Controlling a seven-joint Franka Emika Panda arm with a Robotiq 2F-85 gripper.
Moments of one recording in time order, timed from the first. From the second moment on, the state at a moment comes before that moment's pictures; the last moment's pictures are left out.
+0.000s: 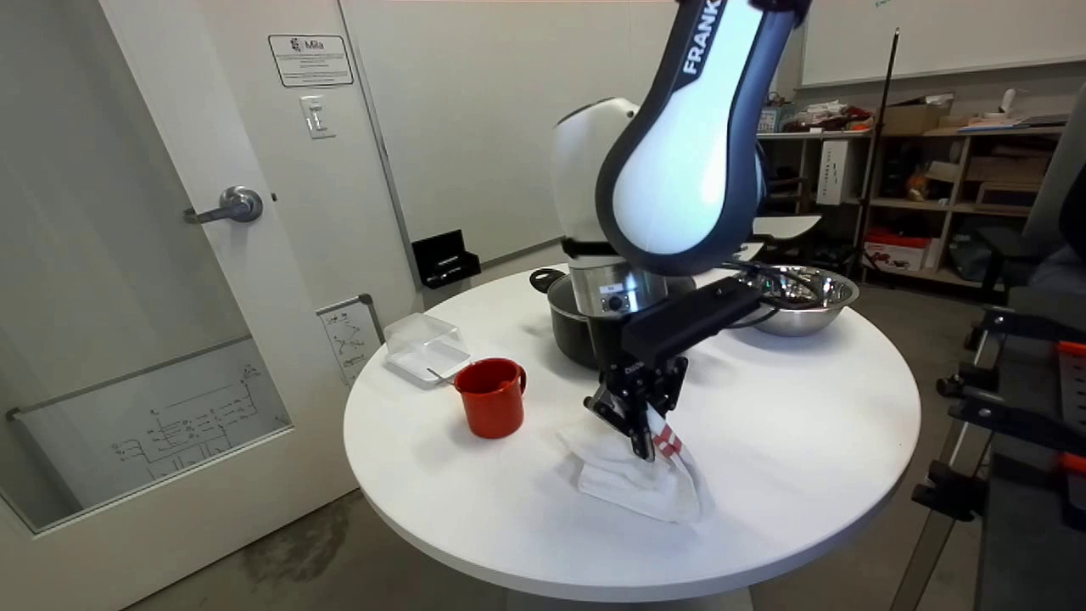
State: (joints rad) arm 0.36 0.63 0.05 -2.19 0.10 2.67 0.53
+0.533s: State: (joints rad) arm 0.39 0.38 0.05 -2.18 0.09 2.56 0.56
